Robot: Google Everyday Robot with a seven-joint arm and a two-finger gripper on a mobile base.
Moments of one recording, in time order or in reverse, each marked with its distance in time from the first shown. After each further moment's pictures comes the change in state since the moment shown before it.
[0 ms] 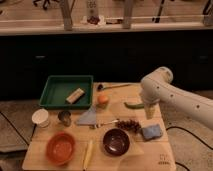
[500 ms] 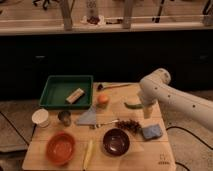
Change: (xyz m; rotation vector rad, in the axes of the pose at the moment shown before) arm -0.007 -0.012 0.020 0.012 -0.027 -0.003
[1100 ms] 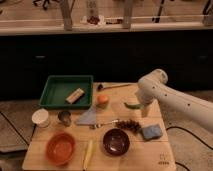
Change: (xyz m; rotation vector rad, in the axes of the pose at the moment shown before) arm -0.007 -0.014 0.018 0.004 -0.023 -0.010
